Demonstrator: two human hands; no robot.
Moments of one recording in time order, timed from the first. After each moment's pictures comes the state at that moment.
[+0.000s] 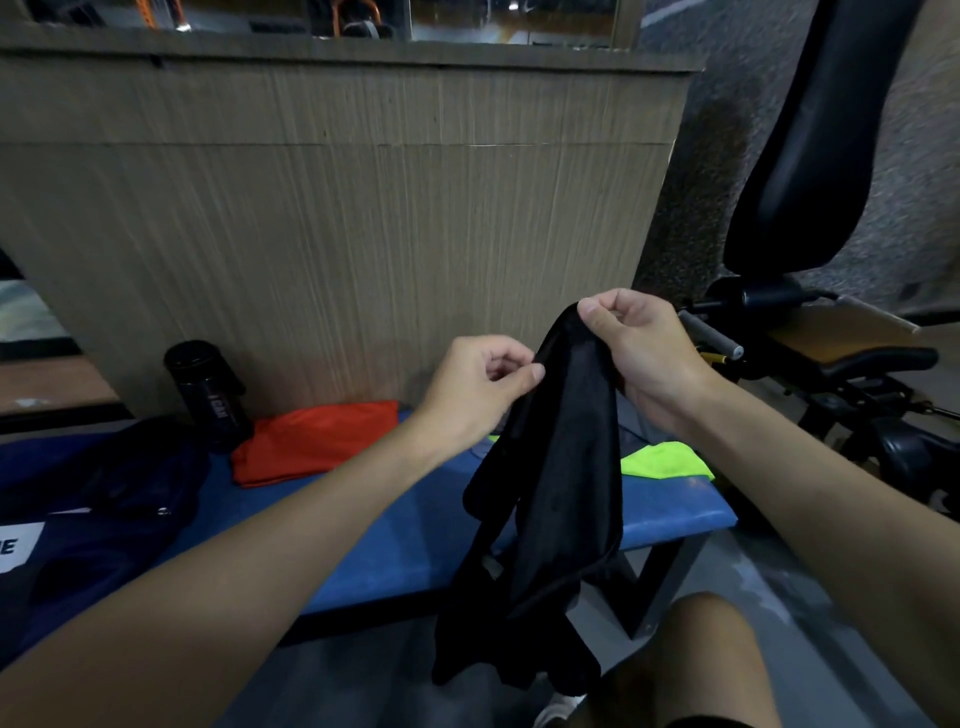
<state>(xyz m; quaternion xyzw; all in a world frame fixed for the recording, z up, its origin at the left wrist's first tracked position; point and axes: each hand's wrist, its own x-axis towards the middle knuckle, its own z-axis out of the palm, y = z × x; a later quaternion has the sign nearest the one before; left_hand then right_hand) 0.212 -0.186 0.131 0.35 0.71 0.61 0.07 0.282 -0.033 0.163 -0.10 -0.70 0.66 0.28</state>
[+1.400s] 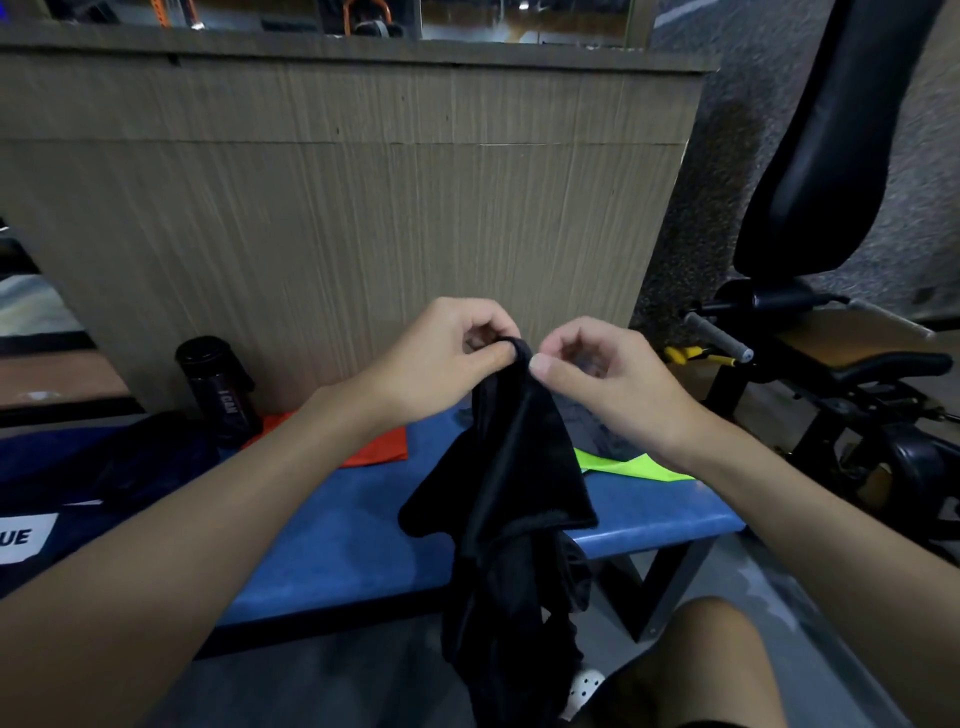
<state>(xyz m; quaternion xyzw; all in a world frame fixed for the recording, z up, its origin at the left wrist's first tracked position) 0.193 -0.223 0.167 0.49 0.71 0.50 0.01 0.301 -0.062 0.155 0.04 -0.82 0.52 0.24</state>
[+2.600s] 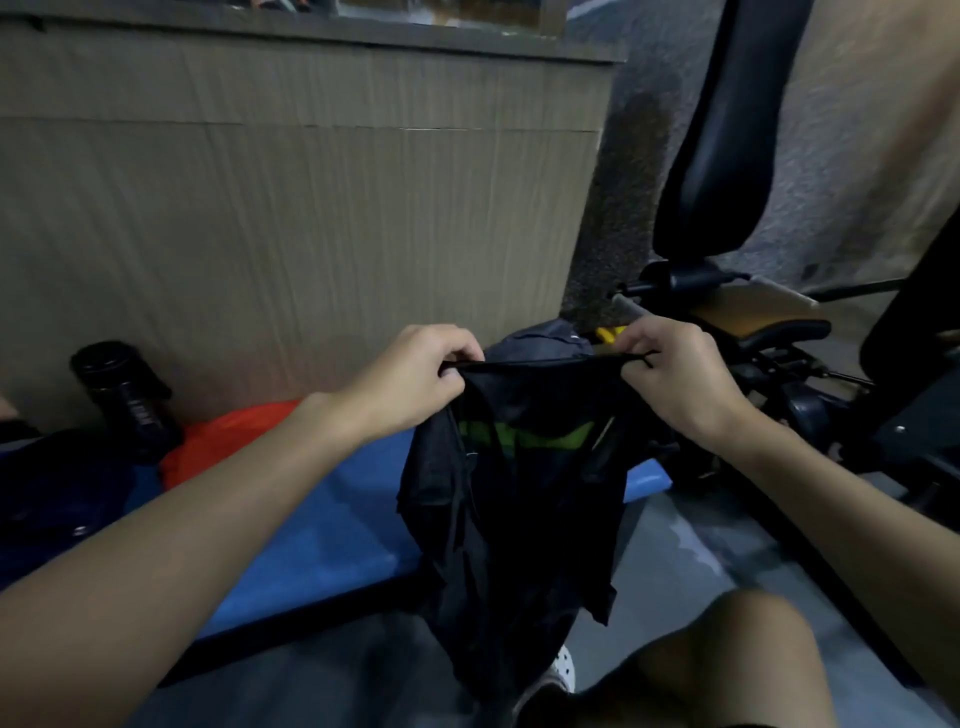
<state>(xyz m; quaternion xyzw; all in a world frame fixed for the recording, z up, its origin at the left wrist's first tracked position) 0.192 -0.194 0.133 0.53 0.77 0.36 -0.04 0.365 0.020 0.144 -0.18 -0.90 0.28 0.29</state>
